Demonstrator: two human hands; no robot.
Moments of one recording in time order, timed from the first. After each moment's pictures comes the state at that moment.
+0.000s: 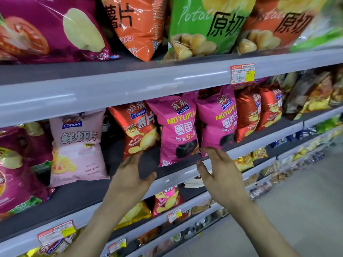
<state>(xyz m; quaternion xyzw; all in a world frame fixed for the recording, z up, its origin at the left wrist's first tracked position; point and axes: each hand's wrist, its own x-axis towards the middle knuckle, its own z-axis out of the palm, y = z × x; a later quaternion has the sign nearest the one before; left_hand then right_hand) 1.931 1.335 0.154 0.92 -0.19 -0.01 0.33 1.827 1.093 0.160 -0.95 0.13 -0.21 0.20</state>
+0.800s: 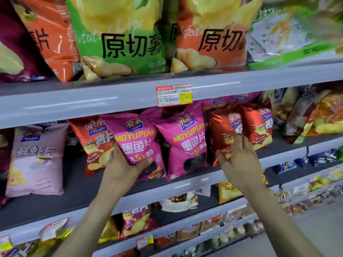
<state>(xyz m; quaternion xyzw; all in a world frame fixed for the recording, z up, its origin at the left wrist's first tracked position) 1.949 1.186 0.175 0.88 -0.04 0.07 0.46 1.870 0.860 0.167 -0.92 0.15 -0.28 0.21</state>
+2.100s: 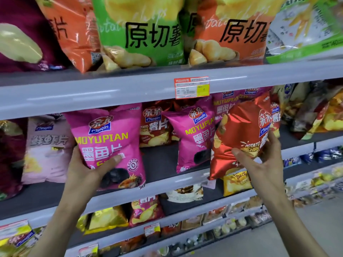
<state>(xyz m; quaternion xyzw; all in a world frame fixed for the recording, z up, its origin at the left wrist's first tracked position) 1.915 1.278 0.188 0.76 -0.01 0.10 0.64 1.813 0.896 0.191 -0.73 0.11 -0.34 0.58</state>
